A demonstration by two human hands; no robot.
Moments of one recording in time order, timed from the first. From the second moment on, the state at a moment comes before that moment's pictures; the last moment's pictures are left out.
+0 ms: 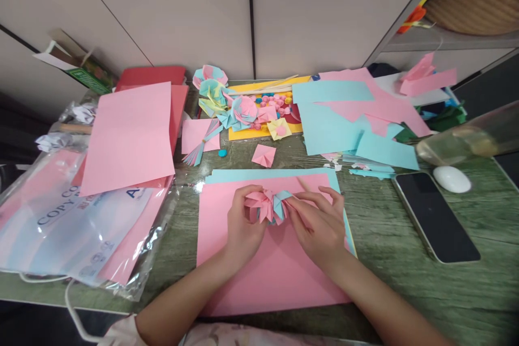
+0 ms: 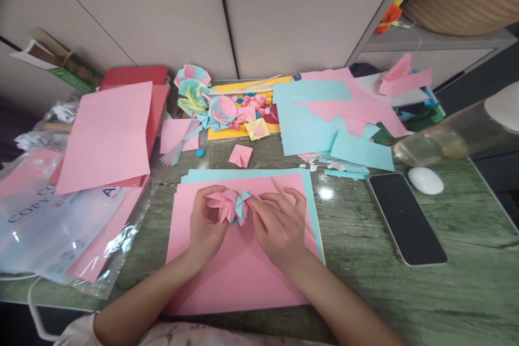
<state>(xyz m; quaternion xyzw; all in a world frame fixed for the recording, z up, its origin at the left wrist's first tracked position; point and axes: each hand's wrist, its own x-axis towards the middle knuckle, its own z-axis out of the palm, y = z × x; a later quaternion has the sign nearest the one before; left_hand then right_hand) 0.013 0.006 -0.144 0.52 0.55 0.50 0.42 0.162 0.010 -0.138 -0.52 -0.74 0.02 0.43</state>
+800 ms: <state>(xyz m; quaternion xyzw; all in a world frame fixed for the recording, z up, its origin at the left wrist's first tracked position) 0.019 0.004 -0.152 0.54 0.51 0.57 0.34 0.156 0.006 -0.136 -0.50 -0.76 -0.10 0.41</state>
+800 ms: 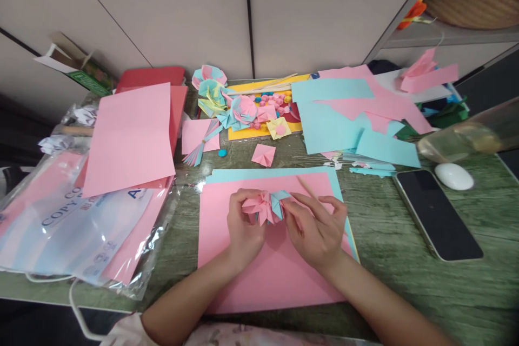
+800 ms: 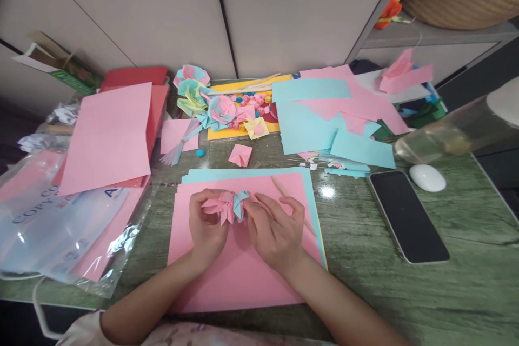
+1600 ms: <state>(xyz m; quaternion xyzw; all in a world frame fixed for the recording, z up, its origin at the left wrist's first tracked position) 0.023 0.005 -0.151 0.47 0.51 0.57 0.44 0.163 0.011 -0.133 -0.54 -0.71 0.04 0.46</state>
